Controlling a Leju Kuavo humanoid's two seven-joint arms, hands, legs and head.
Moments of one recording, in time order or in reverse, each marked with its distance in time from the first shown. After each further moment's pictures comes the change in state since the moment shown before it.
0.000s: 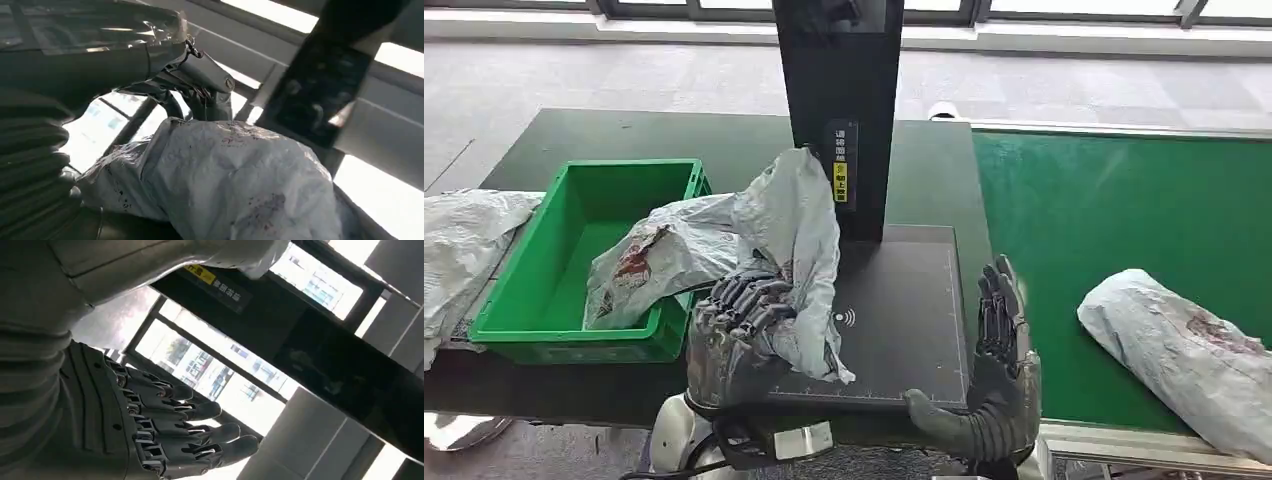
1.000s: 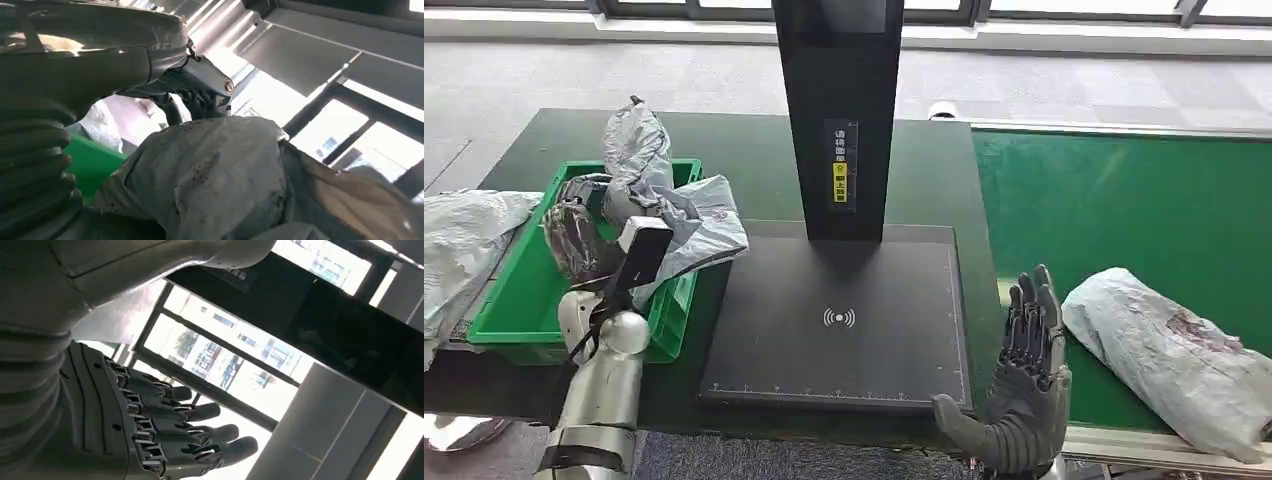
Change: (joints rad) left arm -0.441 0.132 0.481 0.364 0.218 -0.028 0.167; right arm 0.020 -0.023 0.001 -0.025 -0.095 -0.034 0.000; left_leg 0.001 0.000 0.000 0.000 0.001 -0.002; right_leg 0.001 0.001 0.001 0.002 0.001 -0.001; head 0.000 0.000
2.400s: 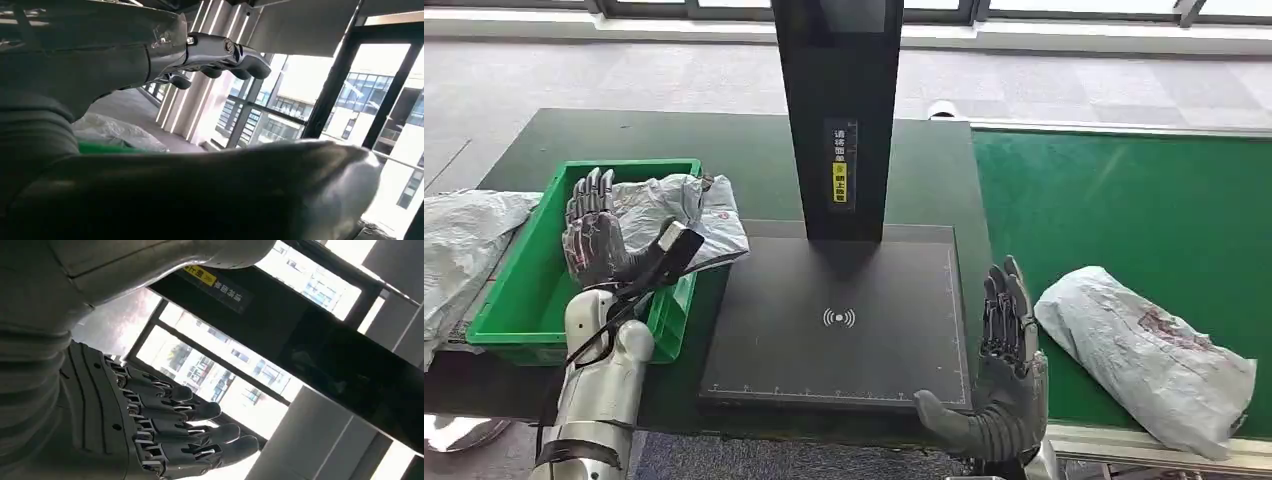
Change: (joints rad) left arm -0.015 0.027 0.038 0.118 -0.414 -0.104 0.233; right arm -0.036 -0.004 0.005 0.034 0.037 0.053 0.000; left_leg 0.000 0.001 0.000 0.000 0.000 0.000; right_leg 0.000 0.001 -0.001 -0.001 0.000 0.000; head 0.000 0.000
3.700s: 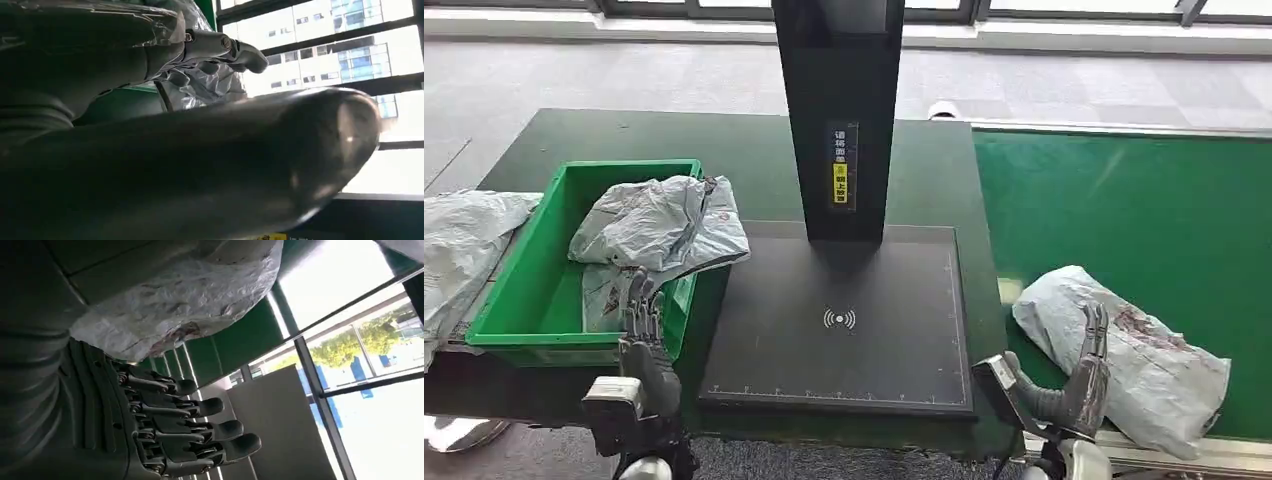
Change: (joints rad) left arm 0.601 -0.169 -0.338 -0.541 1.139 -0.292 -0.444; right arm -0.147 -0.040 -0.445 0.554 0.650 -0.362 0.550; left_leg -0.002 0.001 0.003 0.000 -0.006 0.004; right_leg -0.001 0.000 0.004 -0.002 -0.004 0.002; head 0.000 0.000
